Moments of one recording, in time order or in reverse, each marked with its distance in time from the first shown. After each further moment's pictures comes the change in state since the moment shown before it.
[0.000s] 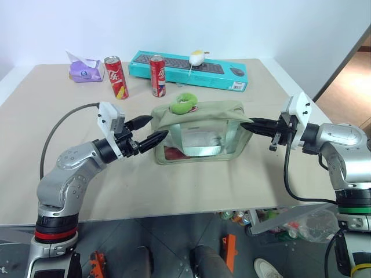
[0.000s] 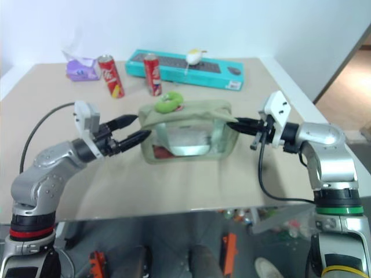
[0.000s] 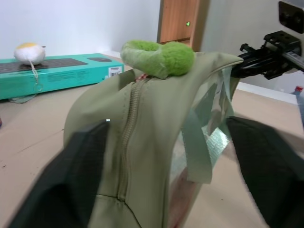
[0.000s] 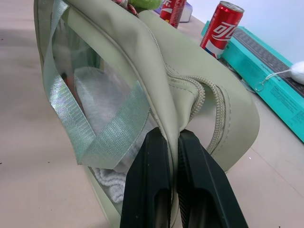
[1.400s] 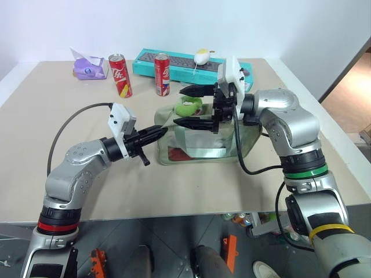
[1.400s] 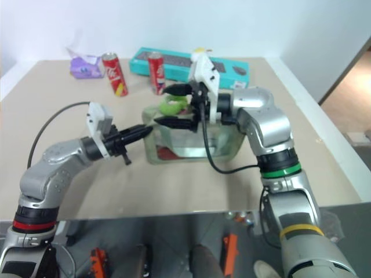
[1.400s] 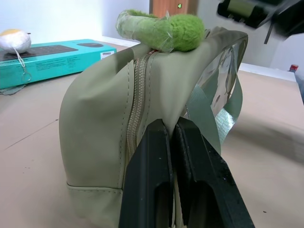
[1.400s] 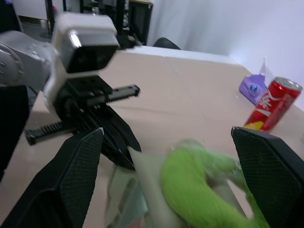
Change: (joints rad) left arm -0.047 0.046 -0.085 0.064 0.027 -0.054 -0.039; right arm -0.396 0.304 0.245 0.038 0.029 0.167 -0.004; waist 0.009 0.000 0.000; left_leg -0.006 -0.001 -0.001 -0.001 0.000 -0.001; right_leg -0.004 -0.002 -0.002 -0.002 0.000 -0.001
